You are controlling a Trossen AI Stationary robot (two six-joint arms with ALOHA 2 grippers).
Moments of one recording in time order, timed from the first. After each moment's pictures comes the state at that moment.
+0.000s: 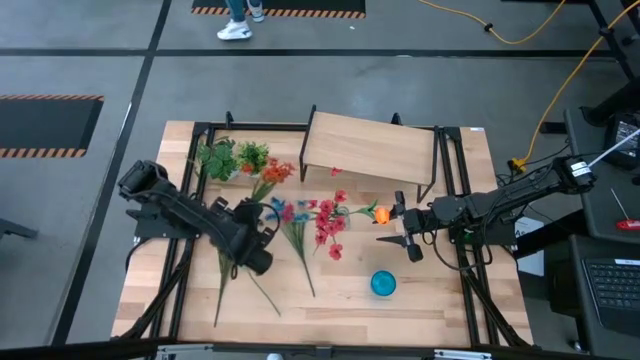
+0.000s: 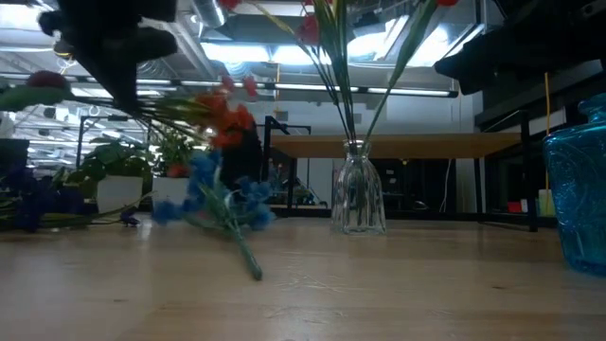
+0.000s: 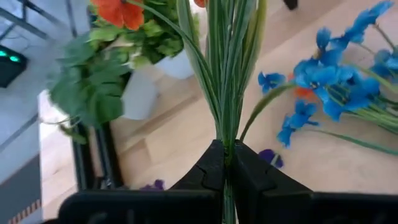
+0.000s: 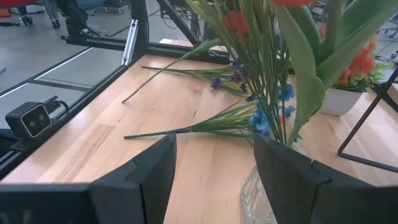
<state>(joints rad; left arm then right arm) -0.49 1.64 1.22 -1.56 -0.67 -1.63 0.27 0.90 0.30 0.38 0.11 -0.04</state>
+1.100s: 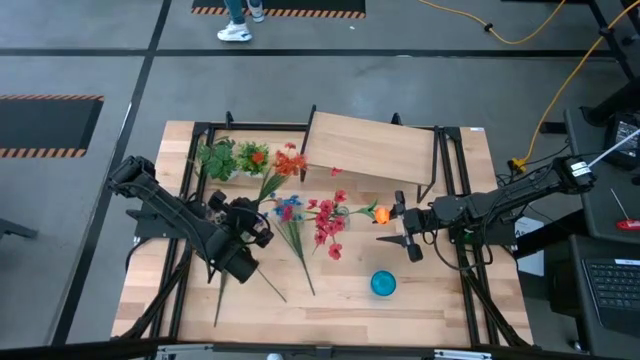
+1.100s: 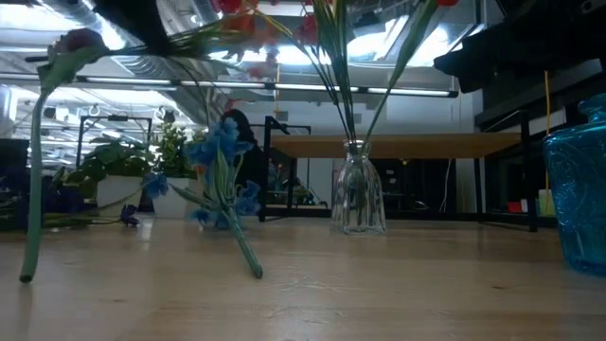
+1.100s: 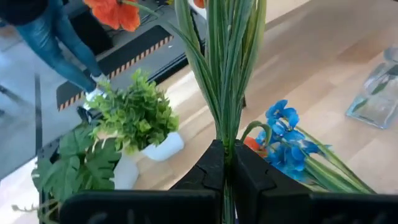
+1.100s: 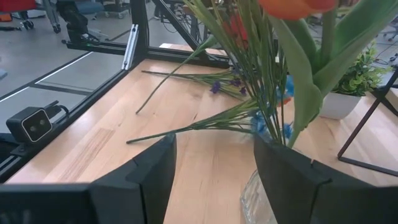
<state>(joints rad) -0.59 1.54 1.28 -1.57 -1.00 -1.60 0.27 0.90 0.30 0.39 0.10 -0.04</state>
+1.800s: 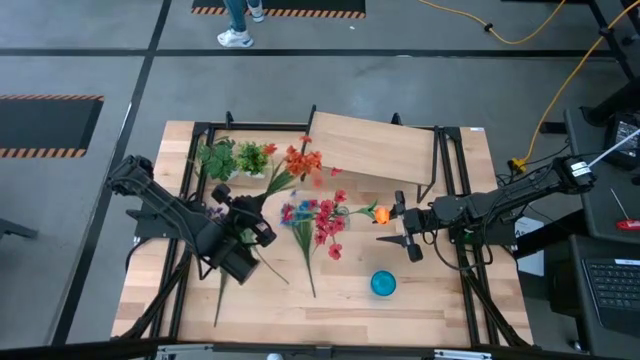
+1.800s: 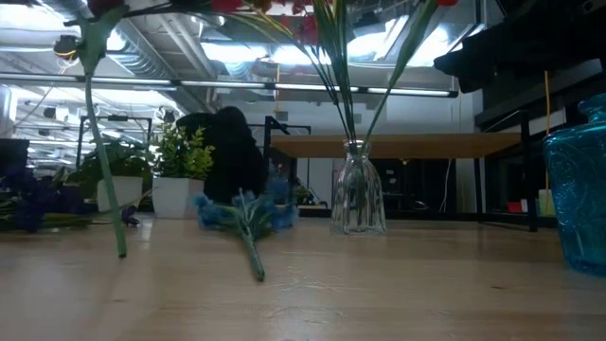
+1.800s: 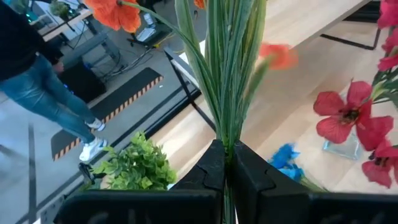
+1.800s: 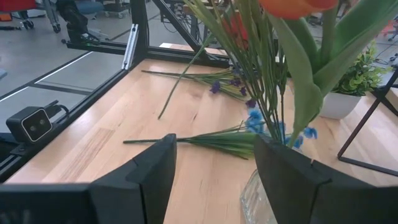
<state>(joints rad) -0.59 1.53 1.43 -1.57 -1.14 -1.37 0.27 0.90 0.30 0.39 0.10 -0.04</state>
